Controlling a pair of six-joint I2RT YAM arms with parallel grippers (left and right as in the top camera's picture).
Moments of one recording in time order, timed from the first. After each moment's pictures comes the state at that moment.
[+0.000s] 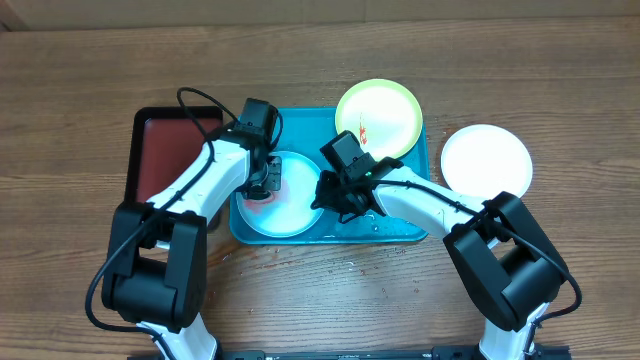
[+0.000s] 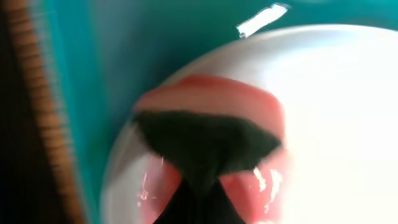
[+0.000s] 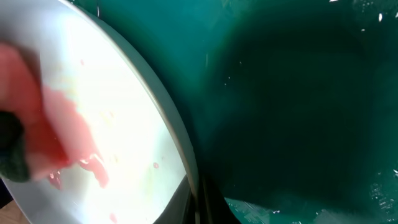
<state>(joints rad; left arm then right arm) -0.27 1.87 1.20 -0.72 -0.03 -0.19 0.66 1.95 1.18 -0.39 -0.21 0.88</state>
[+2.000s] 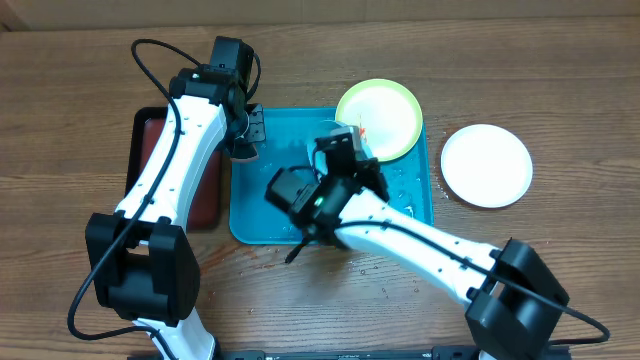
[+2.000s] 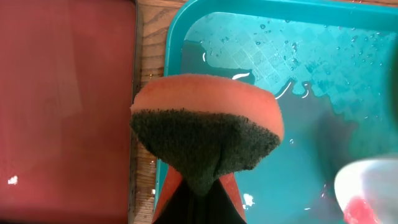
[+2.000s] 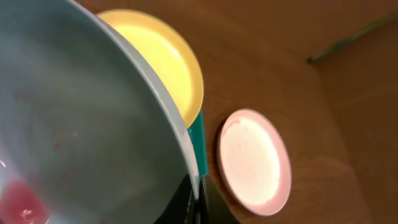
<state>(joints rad) -0.19 1.88 1.63 -1.07 -0.08 -0.31 0.97 1.85 1.46 -1.12 1.06 0.77</state>
